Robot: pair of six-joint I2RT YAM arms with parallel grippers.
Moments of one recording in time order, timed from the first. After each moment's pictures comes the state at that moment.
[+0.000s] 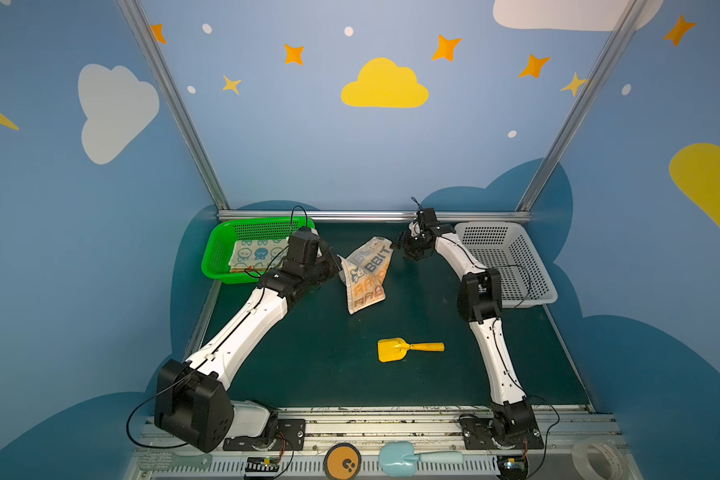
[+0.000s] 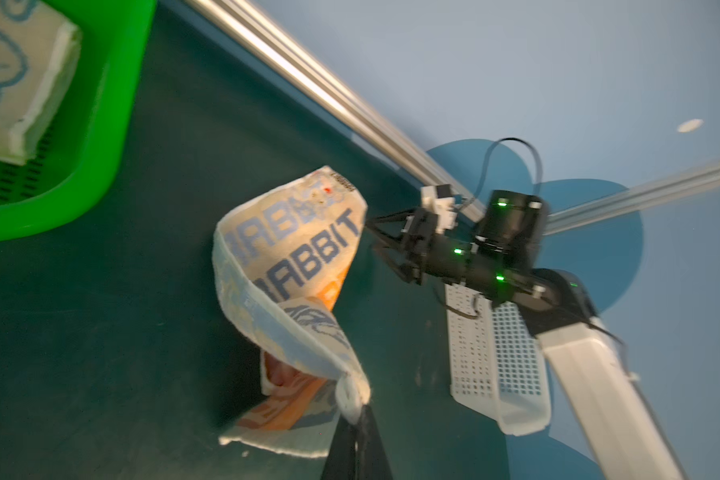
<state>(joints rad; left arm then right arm) -0.34 1.39 1.14 -0.36 0.12 -0.83 0.31 2.67 2.48 -0.80 -0.44 0.59</state>
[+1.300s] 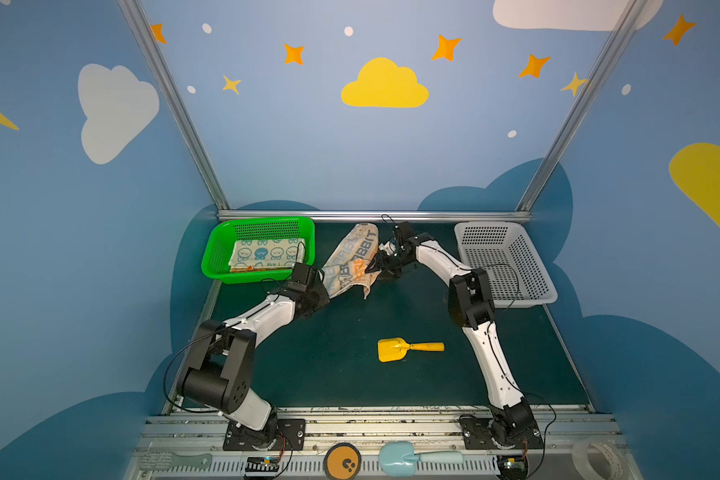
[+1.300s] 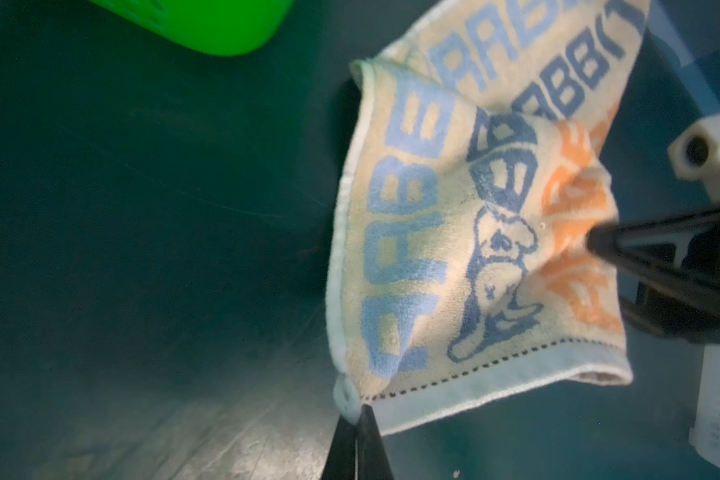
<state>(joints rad) -0.30 1.58 0.88 -0.25 0.06 -0.73 0.44 2.64 2.38 -0.88 -0.67 0.56</state>
